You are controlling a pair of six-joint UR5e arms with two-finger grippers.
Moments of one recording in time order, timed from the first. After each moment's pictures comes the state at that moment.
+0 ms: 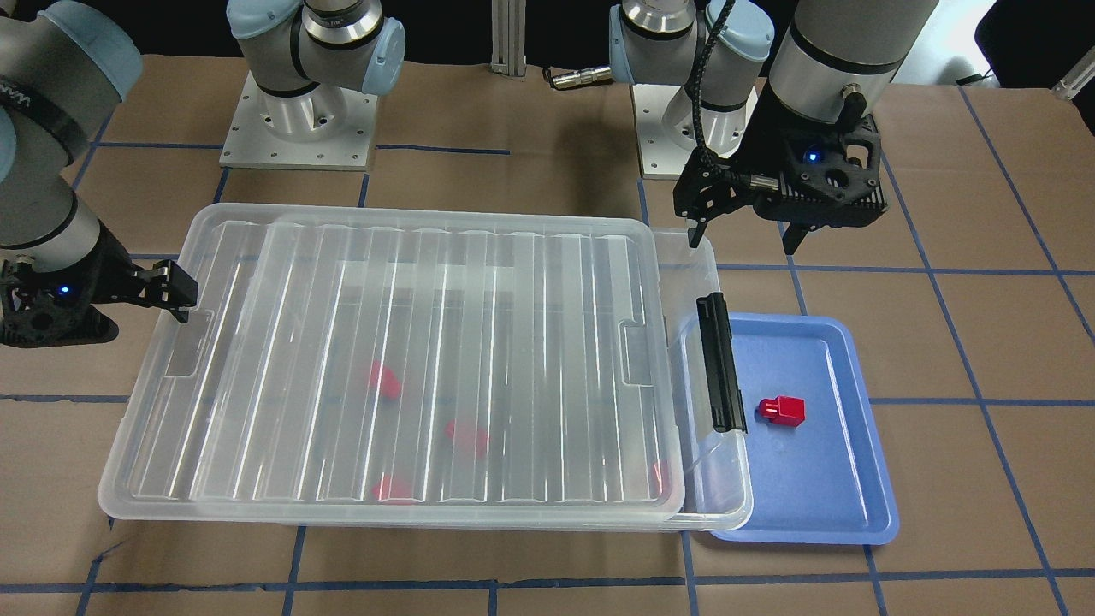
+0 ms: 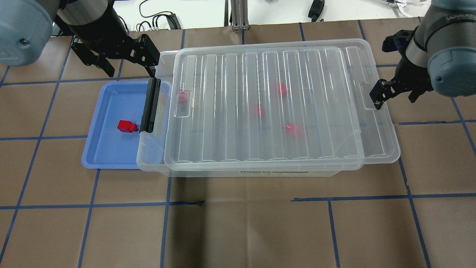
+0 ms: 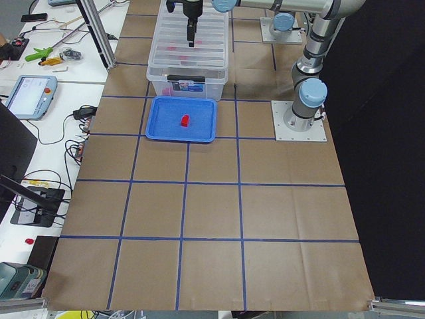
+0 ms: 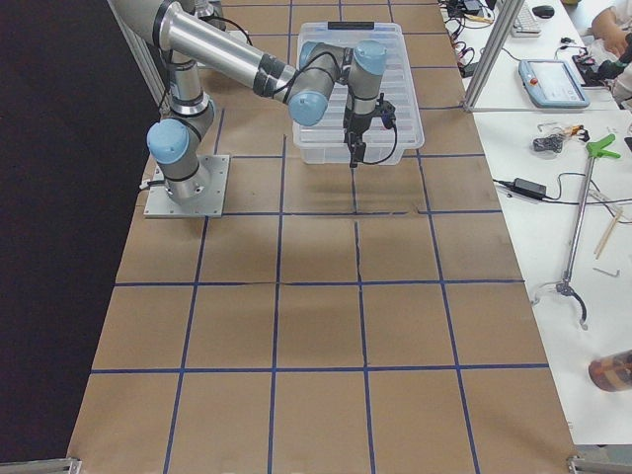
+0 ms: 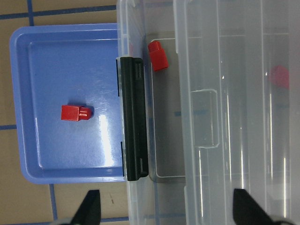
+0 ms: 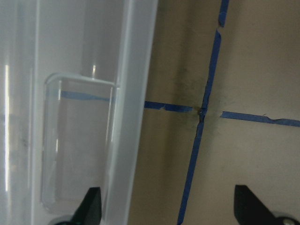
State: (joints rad) left arm -1.60 -1.64 -1.46 -1.56 1.57 0.04; right arm 1.29 -1.43 1.78 -1.91 -1.68 -0.43
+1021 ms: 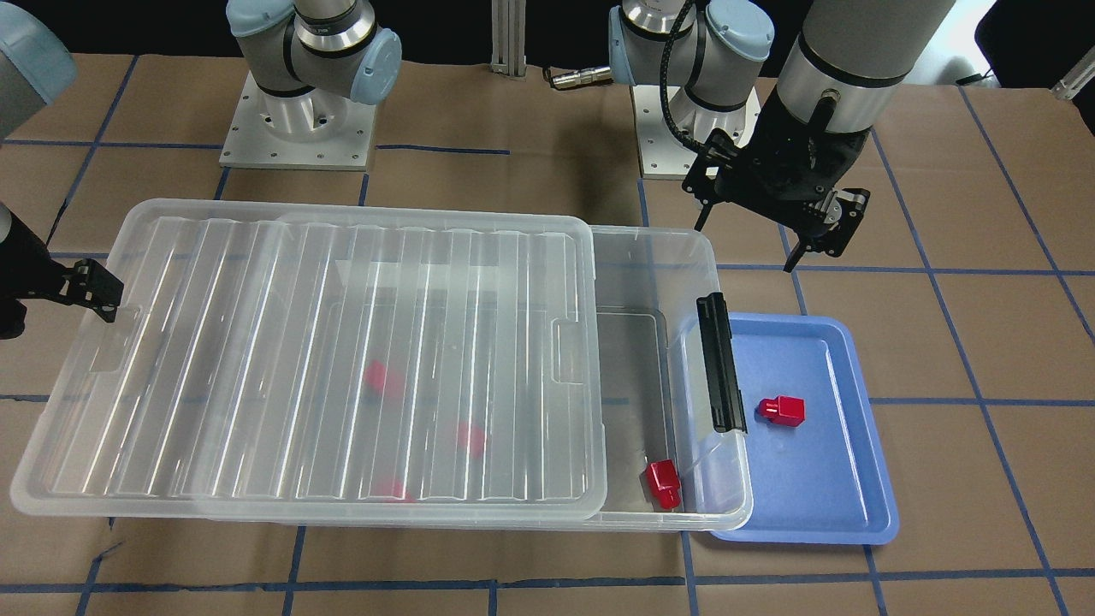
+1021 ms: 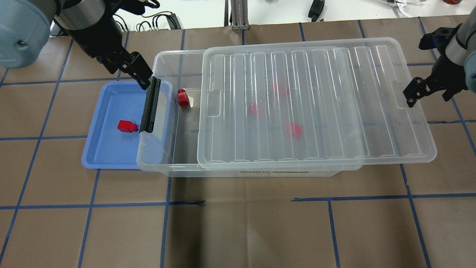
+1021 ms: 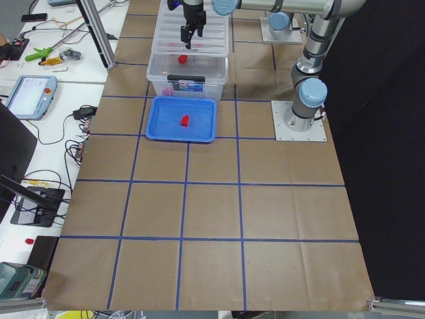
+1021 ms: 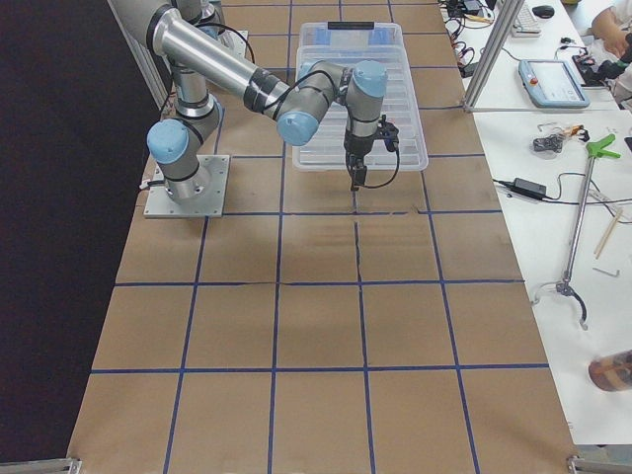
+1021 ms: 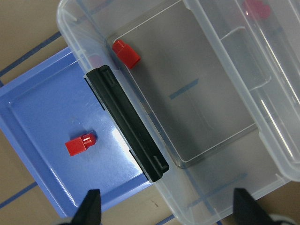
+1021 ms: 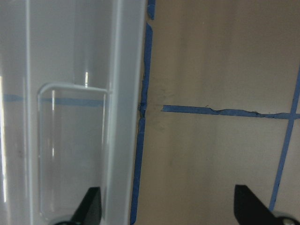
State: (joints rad) left arm -1.56 -1.64 -1.48 -1.58 1.55 0.63; right arm 1.15 -1.42 1.78 -1.95 -1.69 -0.51
